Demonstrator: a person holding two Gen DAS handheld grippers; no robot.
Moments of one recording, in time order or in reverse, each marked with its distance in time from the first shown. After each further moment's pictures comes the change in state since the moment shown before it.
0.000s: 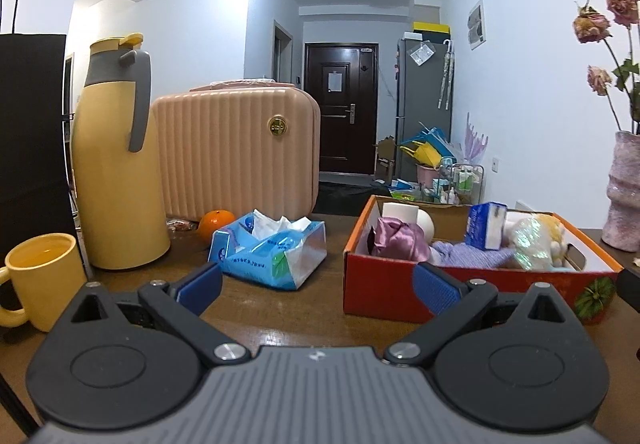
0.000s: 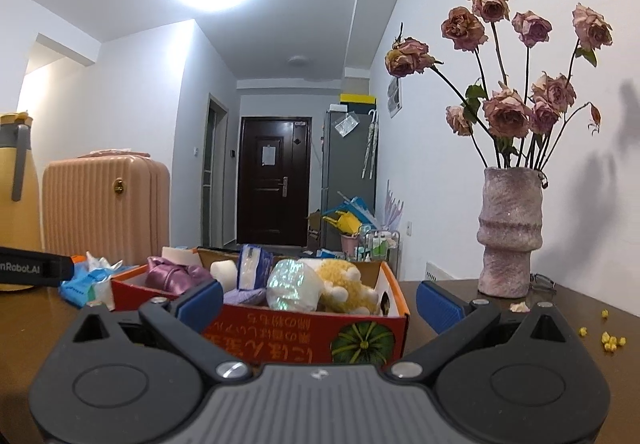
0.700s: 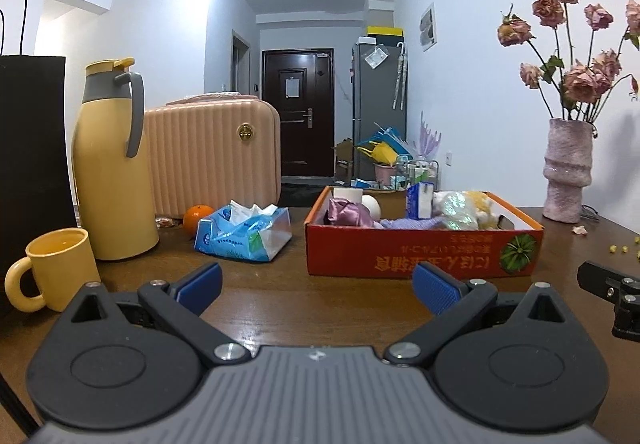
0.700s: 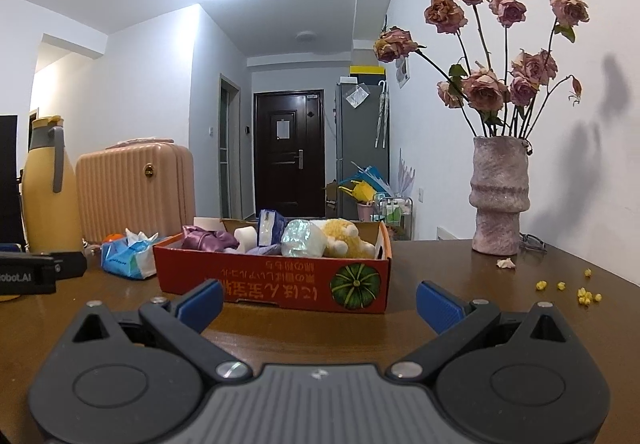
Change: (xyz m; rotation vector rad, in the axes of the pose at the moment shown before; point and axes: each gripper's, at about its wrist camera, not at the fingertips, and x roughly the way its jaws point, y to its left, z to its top) left arm -0.091 0.004 -0.025 0.060 -0.018 -0.127; right arm -0.080 -0.021 -0.006 0.042 0.090 0.053
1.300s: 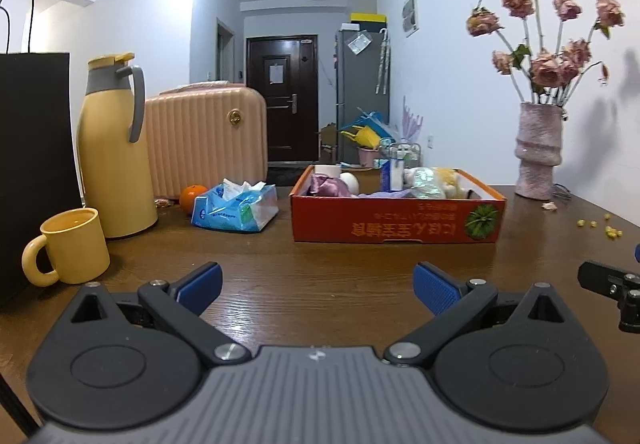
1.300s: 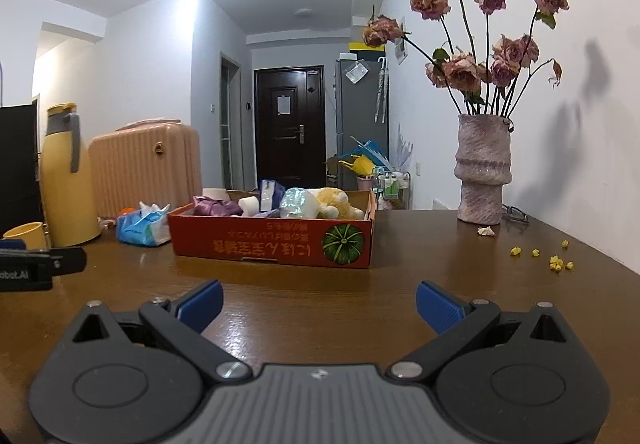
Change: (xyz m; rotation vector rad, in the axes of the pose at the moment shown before) left arm -0.055 -0.002 -0.013 0.020 0.049 -0.048; right arm -0.064 -0.011 -0.007 0.003 0.084 0.009
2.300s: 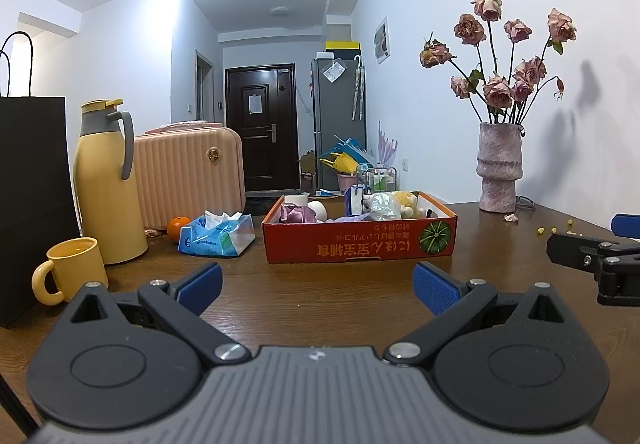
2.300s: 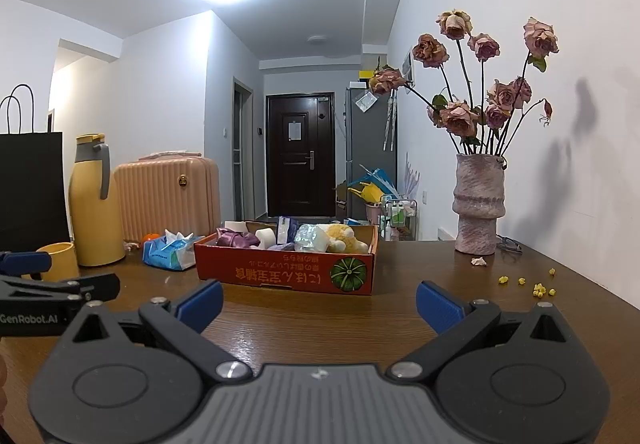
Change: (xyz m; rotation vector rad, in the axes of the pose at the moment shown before) left arm -0.066 -0.027 -0.001 0.046 -0.089 -0.054; right arm -0.066 0.000 0.016 -0.014 -0.081 0.030
